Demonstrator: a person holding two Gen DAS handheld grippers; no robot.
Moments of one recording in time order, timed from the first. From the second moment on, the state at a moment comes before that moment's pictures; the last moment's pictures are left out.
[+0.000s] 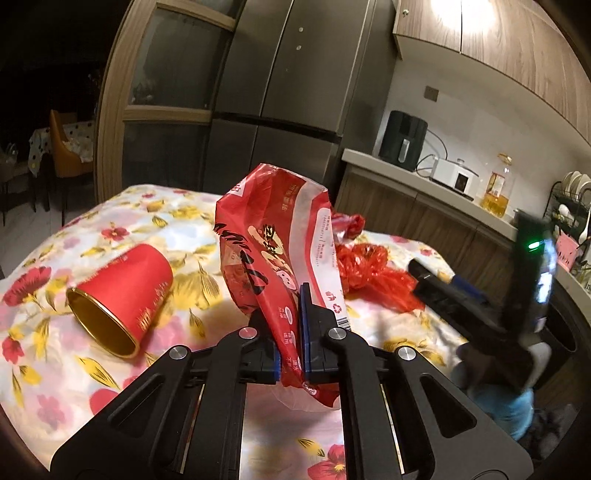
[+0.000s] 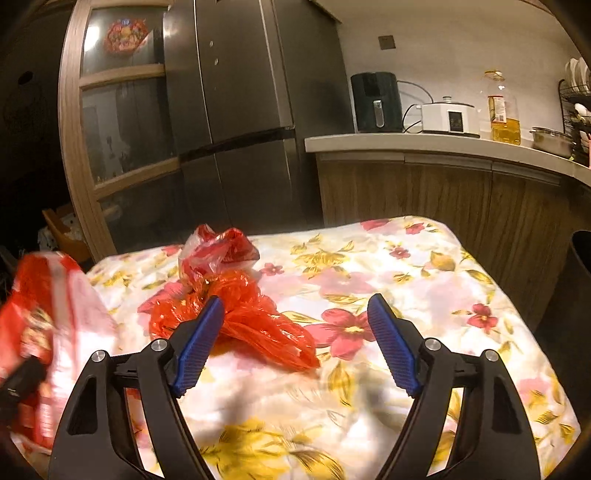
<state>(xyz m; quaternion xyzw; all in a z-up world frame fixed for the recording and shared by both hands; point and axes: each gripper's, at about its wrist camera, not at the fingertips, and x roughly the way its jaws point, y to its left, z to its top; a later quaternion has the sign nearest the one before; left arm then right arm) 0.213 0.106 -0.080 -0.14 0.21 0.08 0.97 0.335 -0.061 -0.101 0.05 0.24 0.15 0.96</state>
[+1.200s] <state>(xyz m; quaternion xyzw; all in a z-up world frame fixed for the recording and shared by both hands) 0.201 0.110 -0.061 -0.14 0.19 0.08 0.97 0.305 -0.065 -0.094 0.03 0.25 0.20 0.95</state>
